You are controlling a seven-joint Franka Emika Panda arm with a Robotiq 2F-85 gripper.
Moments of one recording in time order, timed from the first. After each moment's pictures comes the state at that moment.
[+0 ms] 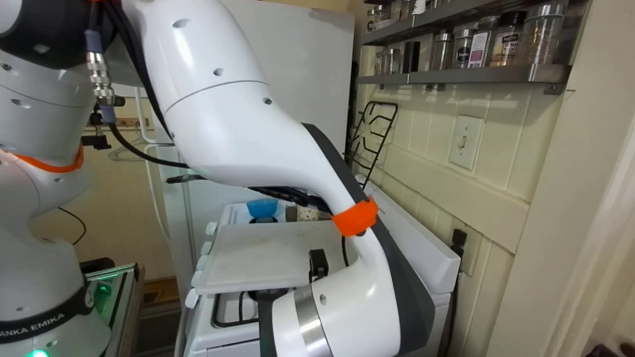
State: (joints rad) arm -0.51 0.61 -0.29 -2.07 1.16 1.40 -1.21
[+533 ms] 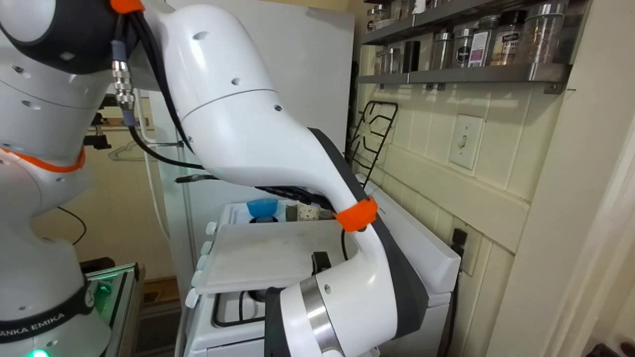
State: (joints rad) arm -0.46 0.62 -0.29 -2.07 1.18 1.47 -1.16
